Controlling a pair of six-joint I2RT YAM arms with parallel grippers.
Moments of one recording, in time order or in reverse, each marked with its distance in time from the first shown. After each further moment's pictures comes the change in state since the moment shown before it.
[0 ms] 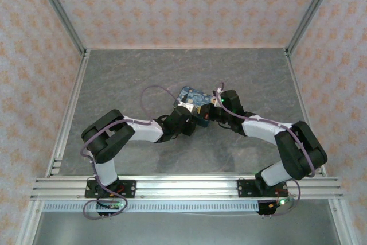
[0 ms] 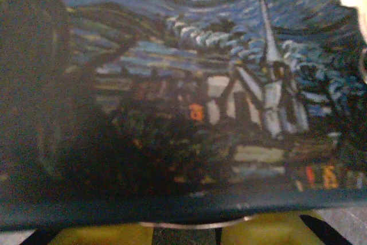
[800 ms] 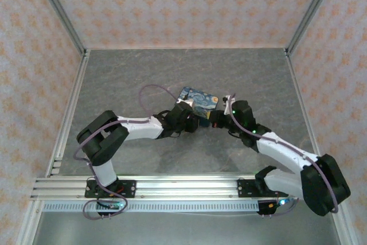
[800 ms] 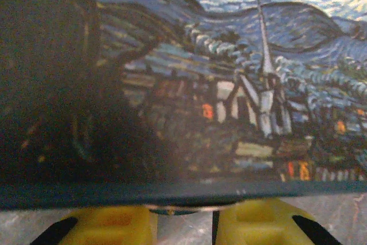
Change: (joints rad) left arm 0.006 -0.055 0.083 -0.175 0.099 -0.216; right arm 0.029 -0.380 -0.177 -0.114 0.142 -0.090
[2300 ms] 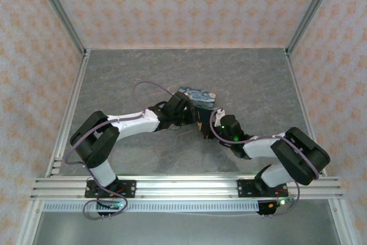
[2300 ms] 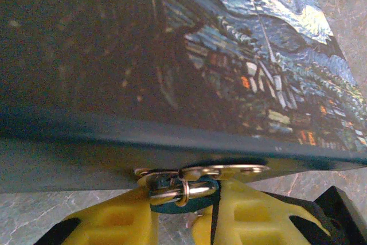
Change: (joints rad) left arm 0.056 -0.054 0.090 -0.134 0.120 -0.238; right arm 0.131 0.332 -0.172 0.555 0.088 0.038
